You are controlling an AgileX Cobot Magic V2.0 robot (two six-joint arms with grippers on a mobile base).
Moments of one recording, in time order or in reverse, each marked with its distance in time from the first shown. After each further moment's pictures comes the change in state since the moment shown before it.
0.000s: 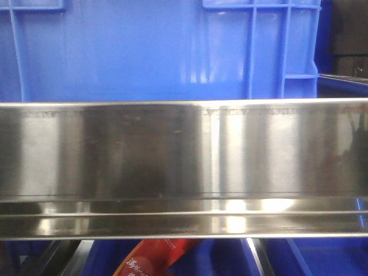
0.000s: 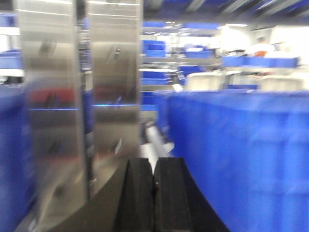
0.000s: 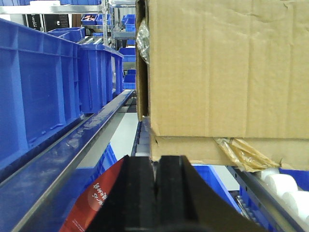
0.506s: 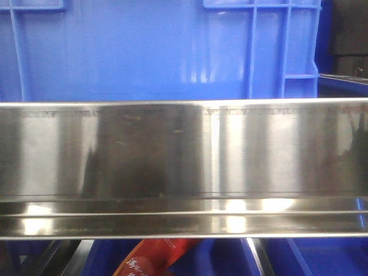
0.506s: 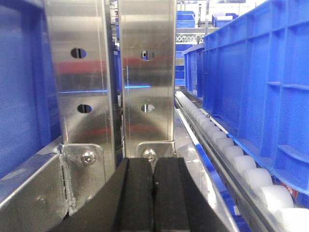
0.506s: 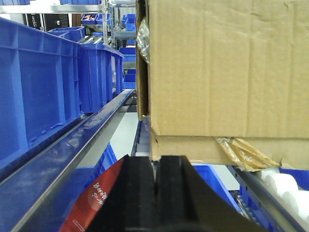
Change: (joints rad) left arm 0.049 -0.004 0.182 0.026 -0.115 -0.007; right arm -0.001 0.000 0.001 -0.001 0.000 0.000
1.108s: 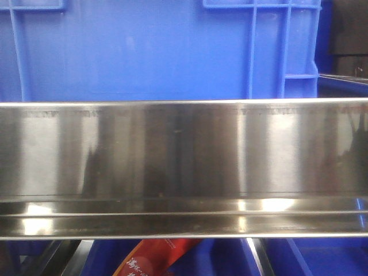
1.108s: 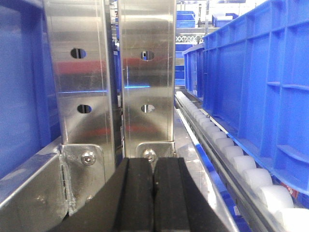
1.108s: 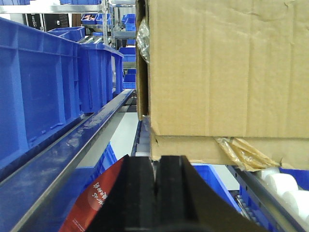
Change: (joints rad) left arm 0.000 0.000 0.000 0.001 0.000 0.000; right arm 0.000 0.000 0.000 0.000 0.000 0.000
